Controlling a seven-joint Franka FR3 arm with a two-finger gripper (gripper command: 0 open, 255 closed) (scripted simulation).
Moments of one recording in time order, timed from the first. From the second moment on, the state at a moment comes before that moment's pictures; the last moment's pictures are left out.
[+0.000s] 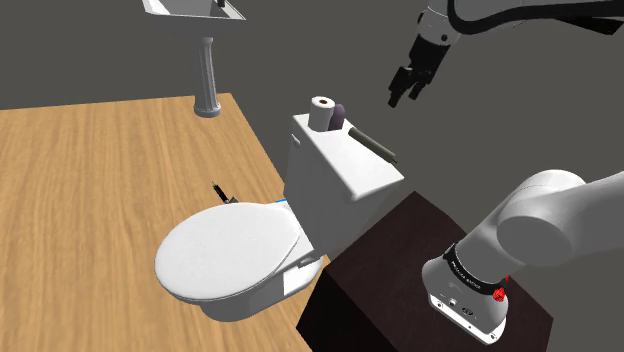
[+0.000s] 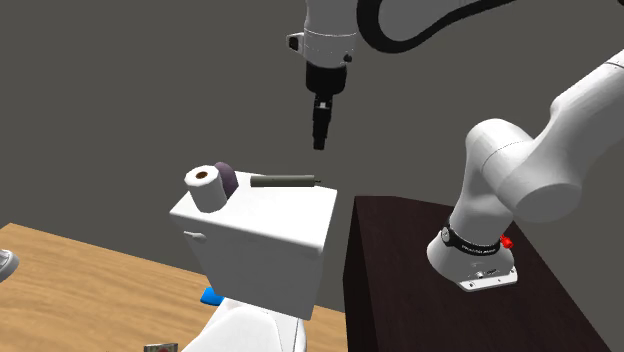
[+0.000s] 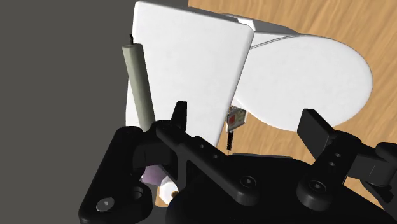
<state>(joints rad) -0.04 -0.59 -0.13 -2.46 -0.12 1.94 -0.03</state>
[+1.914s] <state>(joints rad) -0.17 0.39 -0.32 -2.09 0.21 2.41 -0.65</state>
